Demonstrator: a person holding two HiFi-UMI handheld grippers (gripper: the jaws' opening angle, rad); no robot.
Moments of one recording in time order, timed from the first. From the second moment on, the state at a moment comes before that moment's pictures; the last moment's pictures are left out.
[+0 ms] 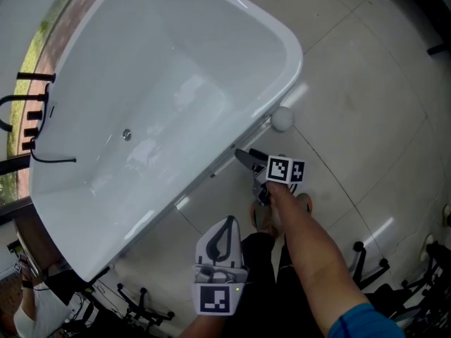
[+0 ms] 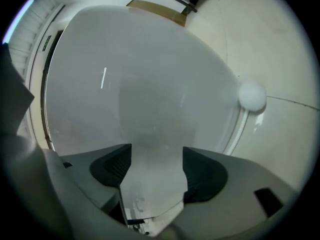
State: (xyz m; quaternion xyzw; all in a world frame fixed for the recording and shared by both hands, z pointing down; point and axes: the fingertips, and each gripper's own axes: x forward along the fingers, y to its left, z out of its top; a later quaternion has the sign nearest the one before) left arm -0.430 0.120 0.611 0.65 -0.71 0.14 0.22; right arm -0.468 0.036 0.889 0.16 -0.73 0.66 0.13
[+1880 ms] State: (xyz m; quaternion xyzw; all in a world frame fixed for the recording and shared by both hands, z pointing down) left arm -0.134 0.088 0.278 0.87 -0.46 0.11 0.13; right arm -0.008 0.097 0.275 0.48 -0.86 0.19 0.05
